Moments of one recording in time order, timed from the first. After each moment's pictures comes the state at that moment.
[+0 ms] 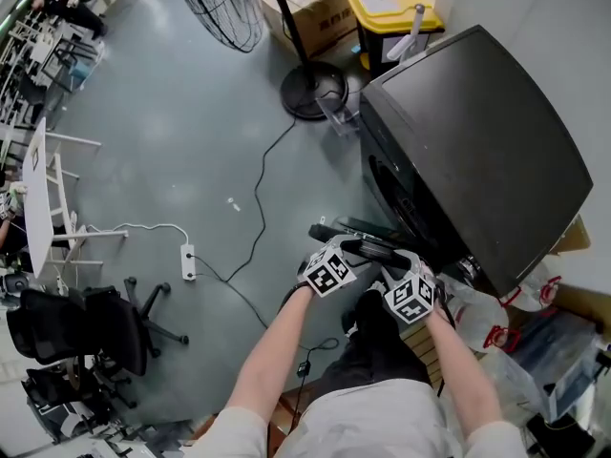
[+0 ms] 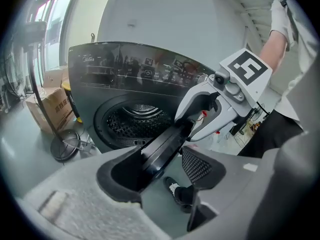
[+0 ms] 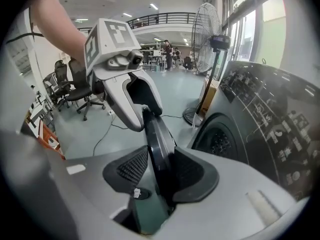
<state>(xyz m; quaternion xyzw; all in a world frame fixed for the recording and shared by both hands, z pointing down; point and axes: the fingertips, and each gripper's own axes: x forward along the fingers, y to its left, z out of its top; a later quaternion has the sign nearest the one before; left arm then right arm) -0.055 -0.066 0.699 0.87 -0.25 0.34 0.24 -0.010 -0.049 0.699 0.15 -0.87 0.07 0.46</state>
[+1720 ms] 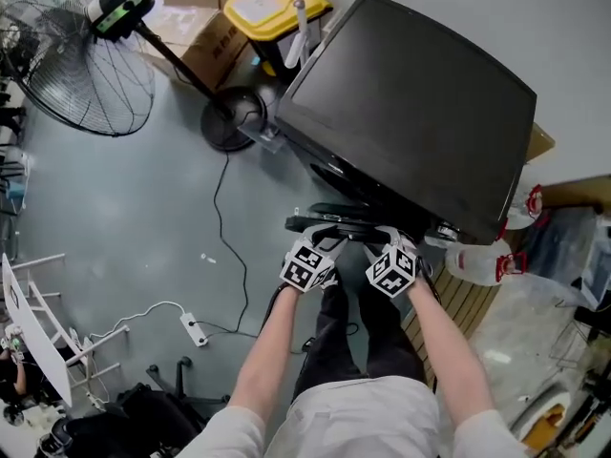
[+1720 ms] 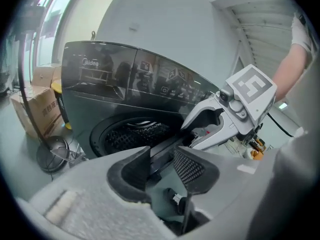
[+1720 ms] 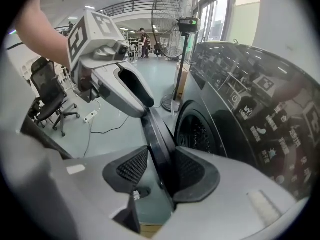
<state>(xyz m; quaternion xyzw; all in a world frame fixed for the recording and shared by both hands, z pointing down) -0.058 -0.142 0.682 0.90 -0.21 0.28 0.26 -0.007 -0.106 0.706 0.29 -0.81 0.15 0.49</state>
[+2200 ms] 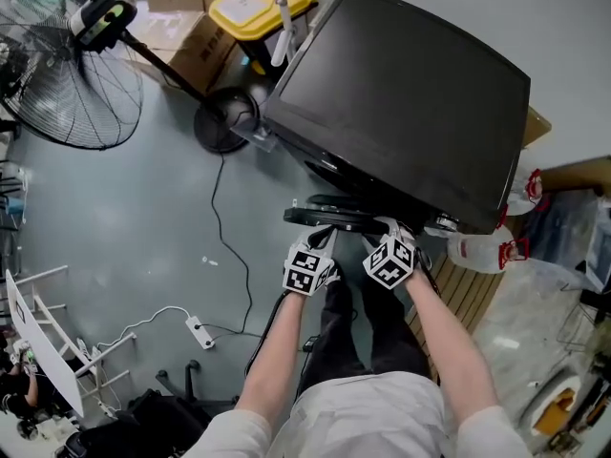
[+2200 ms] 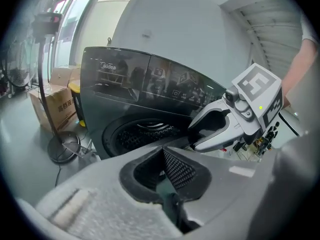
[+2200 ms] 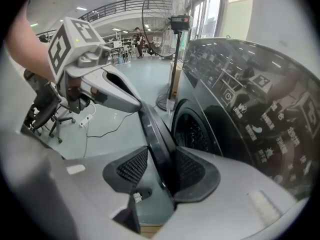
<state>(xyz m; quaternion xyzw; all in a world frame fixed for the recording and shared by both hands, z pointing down) -0.068 -0.150 0.682 0.88 -0.29 0.26 0.27 -0.002 -0.120 0.703 0.32 -0.79 0.17 0.49</state>
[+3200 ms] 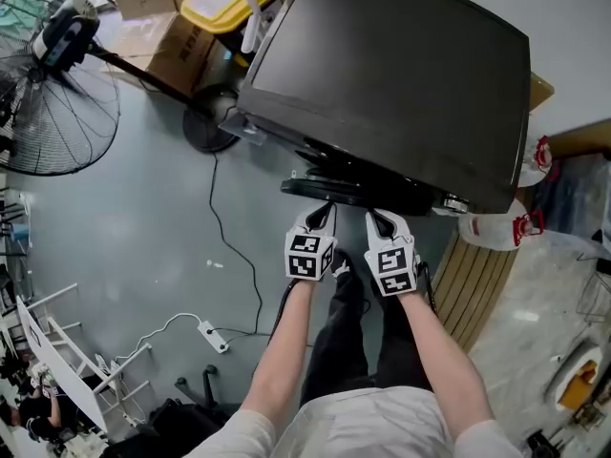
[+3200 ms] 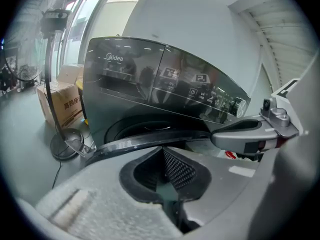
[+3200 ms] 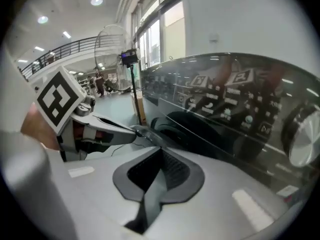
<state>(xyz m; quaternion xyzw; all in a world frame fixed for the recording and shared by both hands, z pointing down) -0.056 -0.186 0.704 0.87 -0.33 0.24 0.28 0.014 -0.141 0.674 0.56 -0.75 0.23 0.27</state>
